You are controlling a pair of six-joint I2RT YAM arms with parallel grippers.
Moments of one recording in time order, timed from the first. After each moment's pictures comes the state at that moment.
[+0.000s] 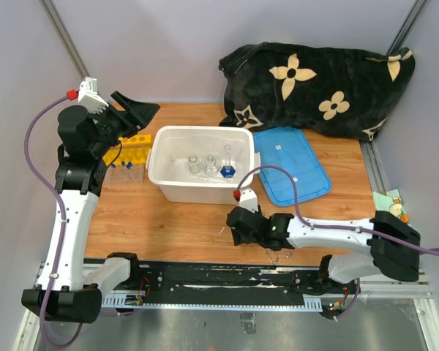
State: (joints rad) left arm -0.03 1.05 1.28 -0.26 0.36 -0.75; right arm 1.21 1.29 0.71 -0.42 0.41 0.74
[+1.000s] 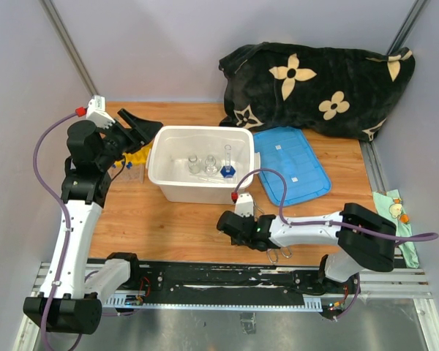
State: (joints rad) left arm -0.03 0.95 1.10 -0.27 0.36 -0.74; right arm 1.24 1.52 0.75 -0.34 0.46 0.93
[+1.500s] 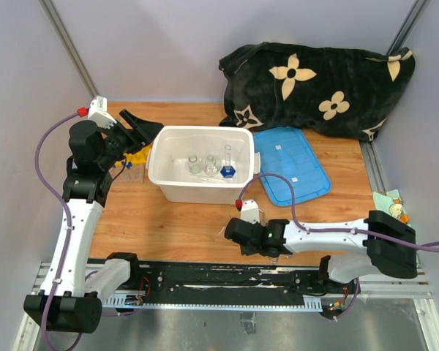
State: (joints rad) left arm -0.03 0.95 1.09 -0.26 0.36 -0.72; right arm 1.29 1.39 0.72 -0.48 0.38 0.94
